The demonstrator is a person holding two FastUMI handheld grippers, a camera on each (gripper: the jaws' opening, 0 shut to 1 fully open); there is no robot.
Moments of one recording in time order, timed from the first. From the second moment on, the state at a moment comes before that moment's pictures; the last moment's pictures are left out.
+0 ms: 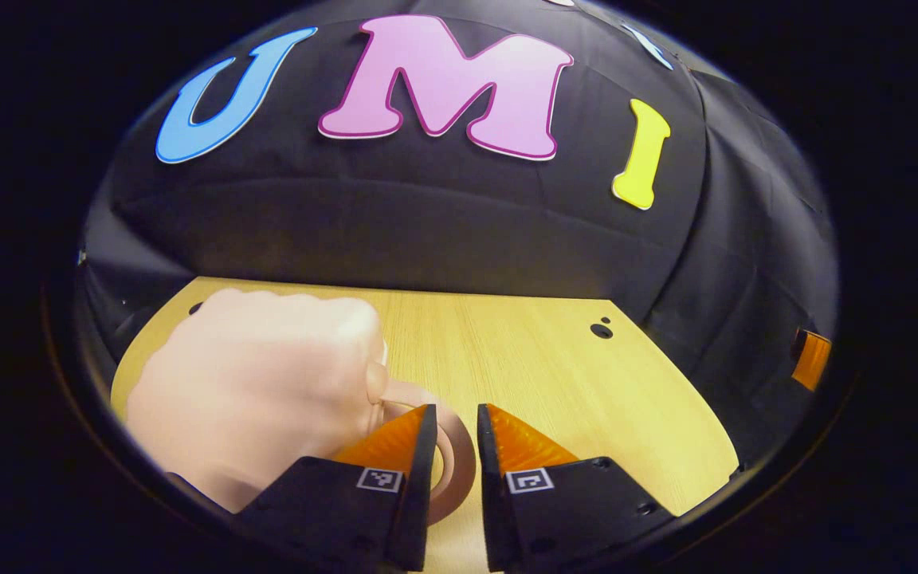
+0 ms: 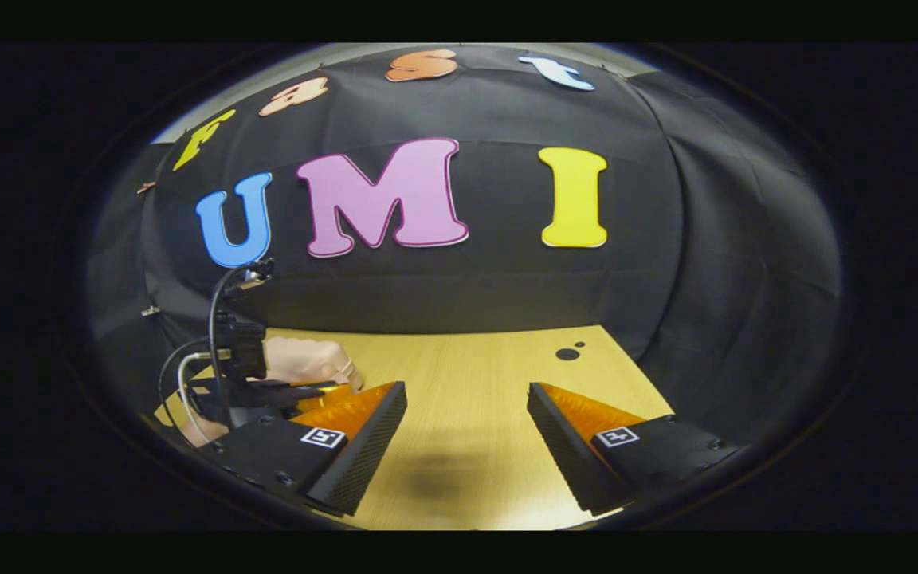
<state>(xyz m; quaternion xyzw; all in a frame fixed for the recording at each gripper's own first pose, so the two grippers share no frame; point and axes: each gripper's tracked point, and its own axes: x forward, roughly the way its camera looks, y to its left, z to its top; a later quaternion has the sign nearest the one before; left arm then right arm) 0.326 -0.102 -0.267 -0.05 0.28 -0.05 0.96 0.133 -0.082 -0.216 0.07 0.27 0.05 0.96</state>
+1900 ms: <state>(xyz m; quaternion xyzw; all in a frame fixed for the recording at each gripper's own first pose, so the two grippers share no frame) 0.113 0.029 0.002 0.03 0.05 0.02 1.00 0.060 -0.018 -0.043 0.05 0.12 0.03 0.99</state>
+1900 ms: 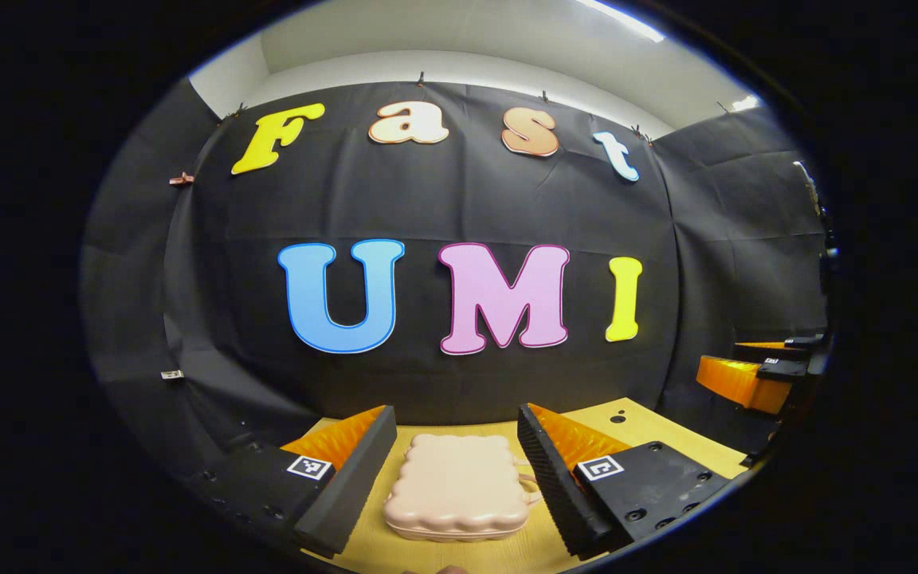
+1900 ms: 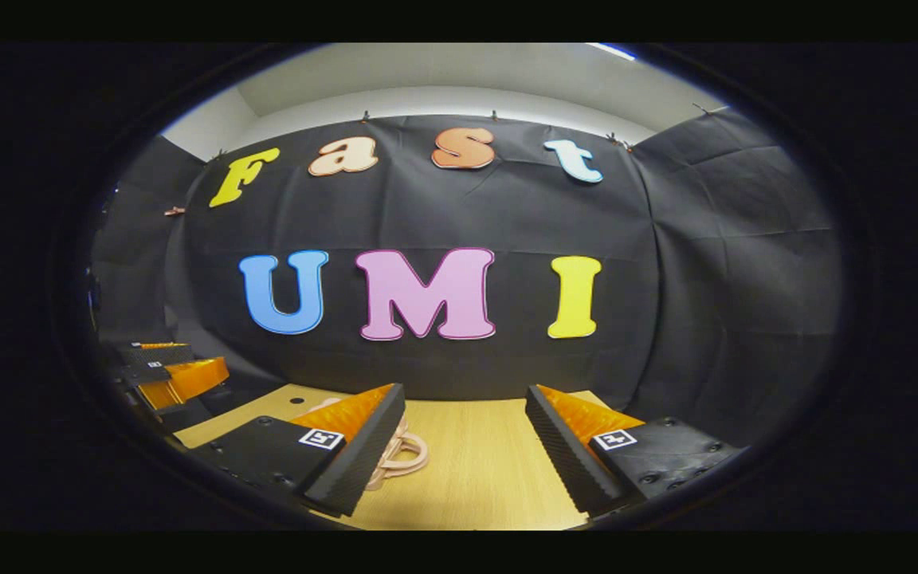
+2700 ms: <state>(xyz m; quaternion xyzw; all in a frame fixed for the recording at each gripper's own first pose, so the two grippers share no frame) 0.124 0.027 -0.014 0.01 0.08 0.03 1.00 0.062 -0.022 -0.051 0.06 0.13 0.03 0.99</state>
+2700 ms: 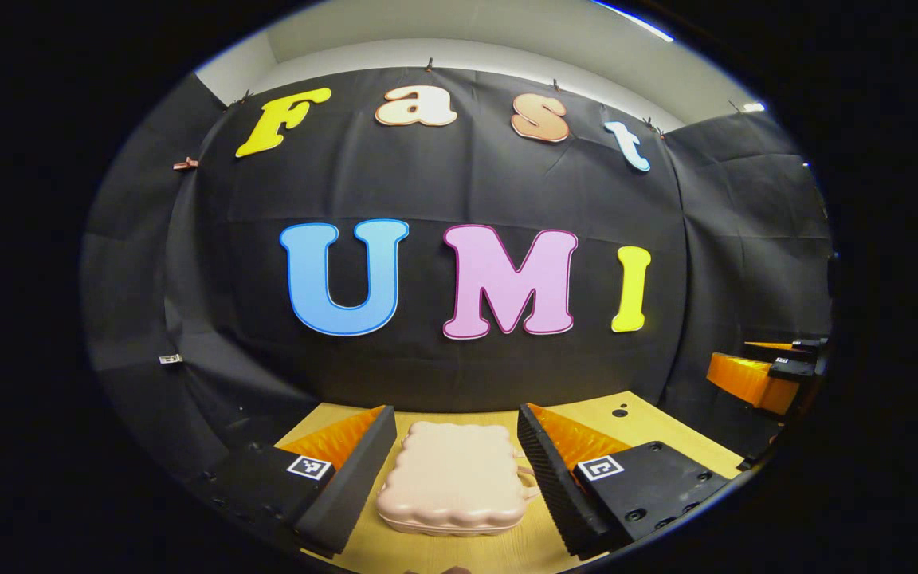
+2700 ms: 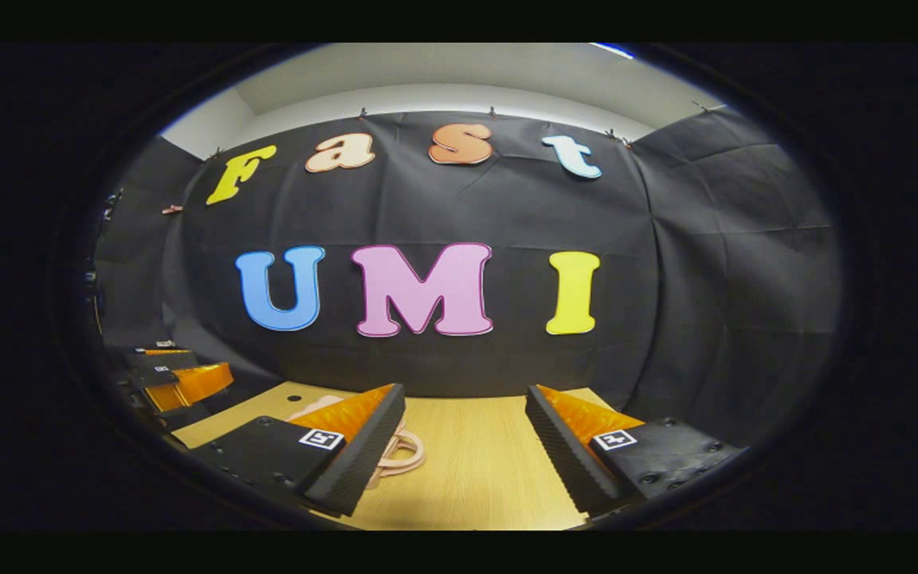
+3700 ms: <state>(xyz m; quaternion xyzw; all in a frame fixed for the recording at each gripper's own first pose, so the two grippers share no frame) 0.107 0.005 -0.006 0.04 0.08 -0.01 1.00 0.047 -0.025 -0.049 0.05 0.13 0.02 0.99</state>
